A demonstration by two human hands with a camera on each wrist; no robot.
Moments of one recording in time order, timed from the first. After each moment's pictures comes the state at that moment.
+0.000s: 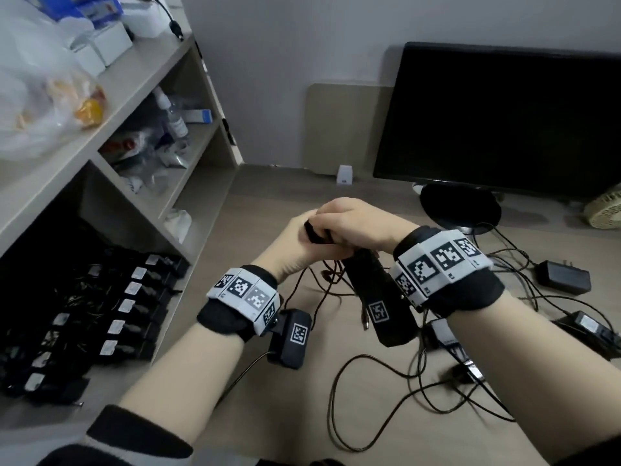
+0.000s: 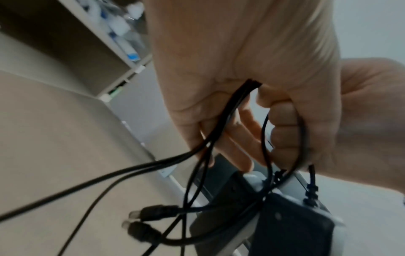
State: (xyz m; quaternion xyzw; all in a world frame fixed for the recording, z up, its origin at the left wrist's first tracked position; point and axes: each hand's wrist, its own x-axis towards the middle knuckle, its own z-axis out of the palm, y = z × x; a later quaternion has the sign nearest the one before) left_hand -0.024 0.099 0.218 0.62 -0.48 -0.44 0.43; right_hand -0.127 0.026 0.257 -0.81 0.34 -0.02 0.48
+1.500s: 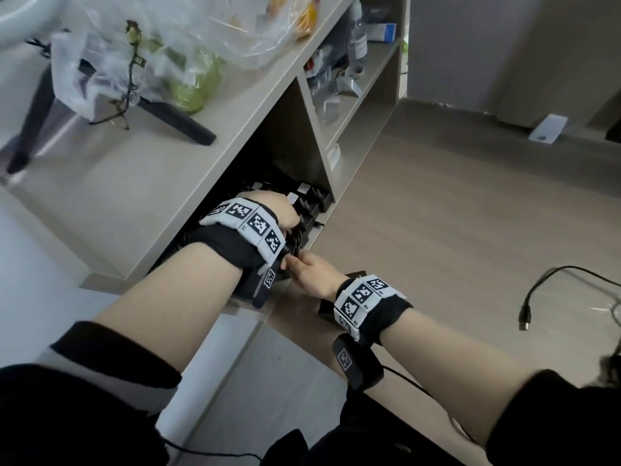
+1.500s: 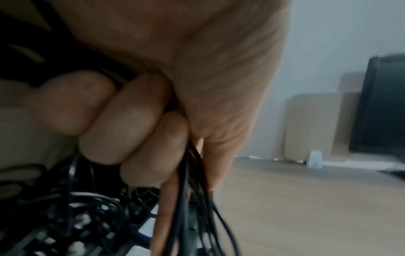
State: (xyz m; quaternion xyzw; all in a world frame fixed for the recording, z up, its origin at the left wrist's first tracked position) left_hand 0.164 0.229 0.220 0.89 -0.26 -0.29 -0.25; right_hand 0.059 0.226 0.113 -0.70 0.20 0.11 0.68
